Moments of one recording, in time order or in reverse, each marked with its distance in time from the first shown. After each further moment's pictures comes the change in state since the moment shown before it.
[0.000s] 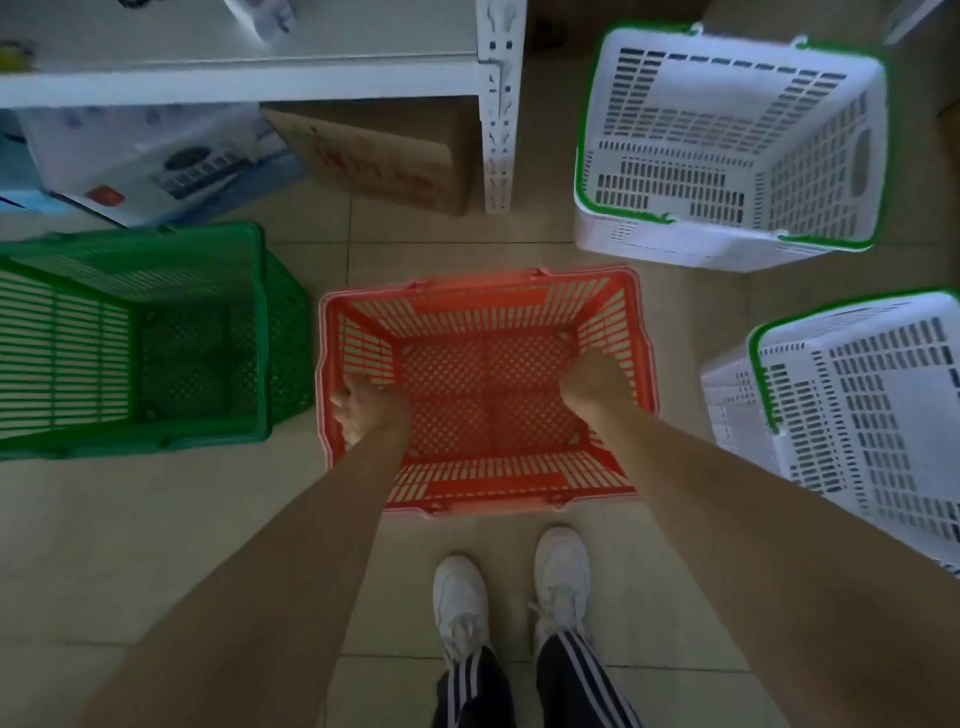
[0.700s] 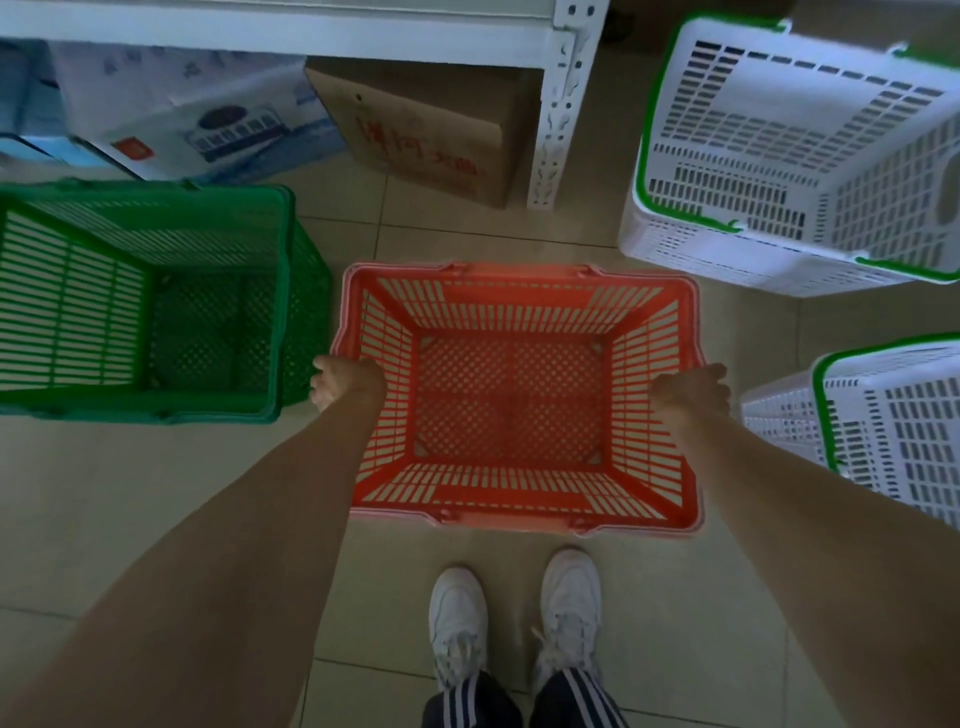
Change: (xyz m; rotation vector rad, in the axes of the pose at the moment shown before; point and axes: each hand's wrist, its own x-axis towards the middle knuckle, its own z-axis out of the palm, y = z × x) left_hand 0.078 -0.017 -0.005 -0.050 0.079 -0.206; right_hand 0.043 0.036 -0.003 0.168 0.182 0.438
